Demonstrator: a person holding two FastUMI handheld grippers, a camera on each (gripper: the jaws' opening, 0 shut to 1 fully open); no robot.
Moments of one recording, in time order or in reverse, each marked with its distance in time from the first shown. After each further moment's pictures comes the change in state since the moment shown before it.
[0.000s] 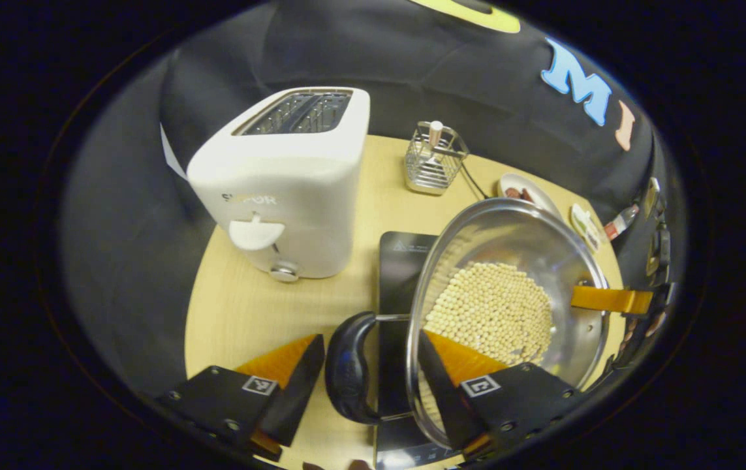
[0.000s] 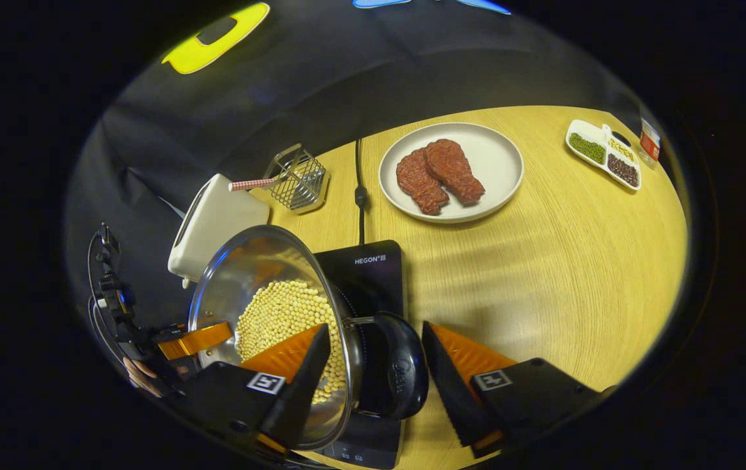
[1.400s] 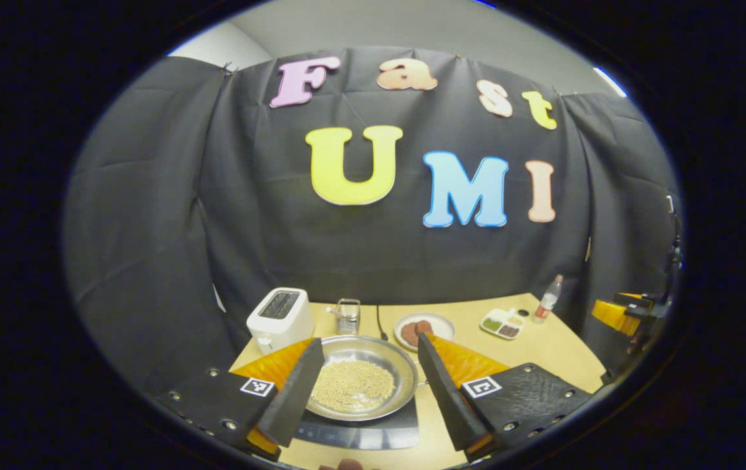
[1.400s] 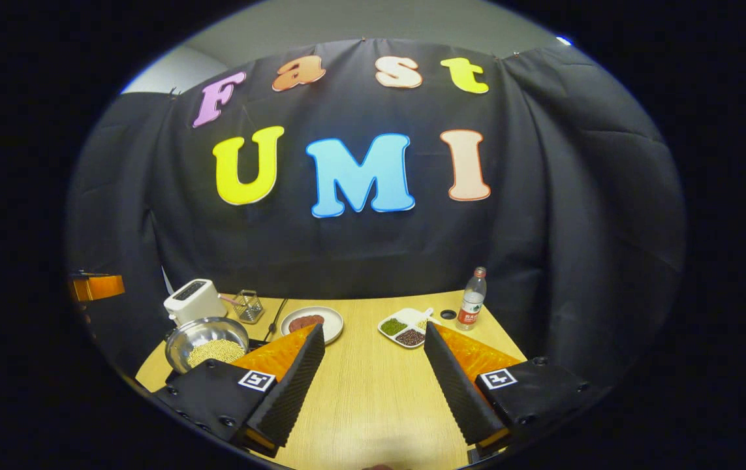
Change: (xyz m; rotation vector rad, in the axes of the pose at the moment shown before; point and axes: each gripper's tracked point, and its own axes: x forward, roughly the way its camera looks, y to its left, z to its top) left arm -0.348 -0.270 0.034 0.081 -0.792 0.089; right arm -0.397 -0.159 0.046 -0.250 -0.816 -0.239
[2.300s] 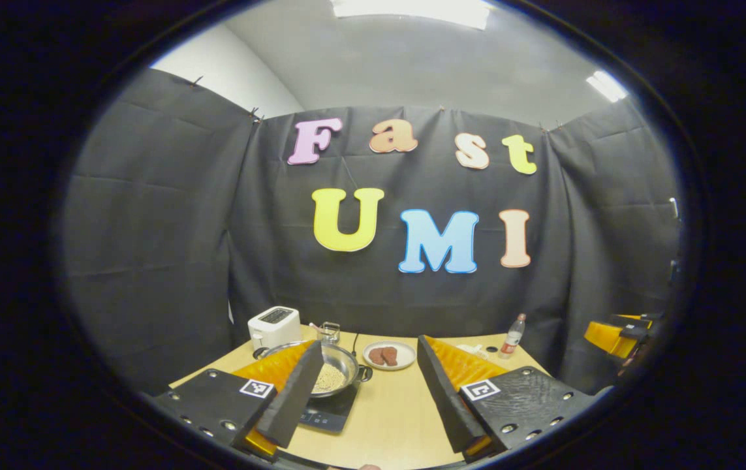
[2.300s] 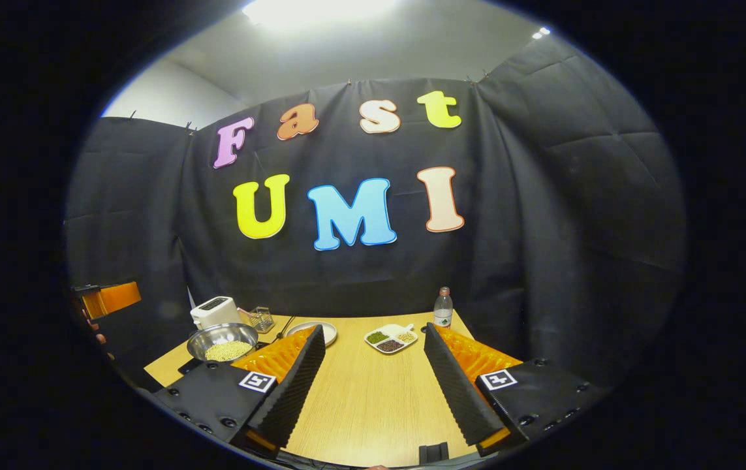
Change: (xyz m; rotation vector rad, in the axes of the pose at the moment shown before) left arm -0.171 -0.120 -0.011 -0.023 -0.209 0.098; right arm -0.116 -0.086 -0.002 0.004 -0.089 0.066
